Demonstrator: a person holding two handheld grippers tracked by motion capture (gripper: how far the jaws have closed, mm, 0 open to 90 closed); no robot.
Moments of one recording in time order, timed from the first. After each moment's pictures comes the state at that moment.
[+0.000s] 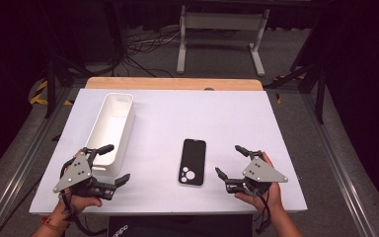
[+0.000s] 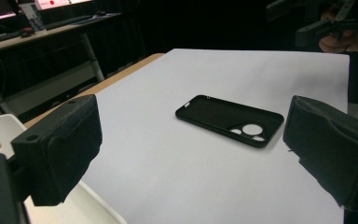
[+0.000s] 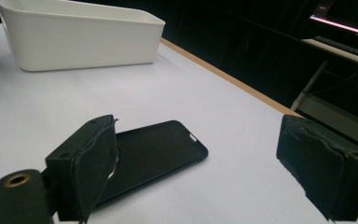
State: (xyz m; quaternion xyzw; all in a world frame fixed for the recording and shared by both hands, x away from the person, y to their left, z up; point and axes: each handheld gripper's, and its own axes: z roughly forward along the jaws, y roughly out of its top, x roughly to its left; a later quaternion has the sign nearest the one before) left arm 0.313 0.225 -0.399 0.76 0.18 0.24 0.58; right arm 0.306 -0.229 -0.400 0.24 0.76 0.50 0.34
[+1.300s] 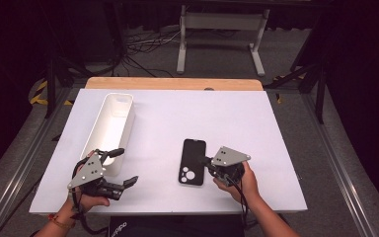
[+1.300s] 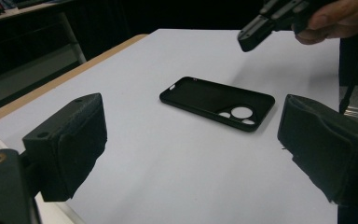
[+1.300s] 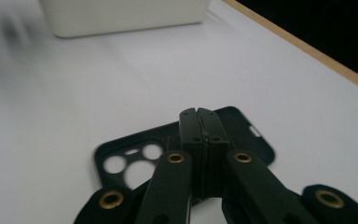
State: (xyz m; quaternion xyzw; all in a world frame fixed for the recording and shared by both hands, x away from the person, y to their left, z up) left arm 0.317 0.210 -0.412 0.79 0.16 0.21 0.56; right arm 0.342 -0.171 -0.404 0.23 0.84 0.43 0.24
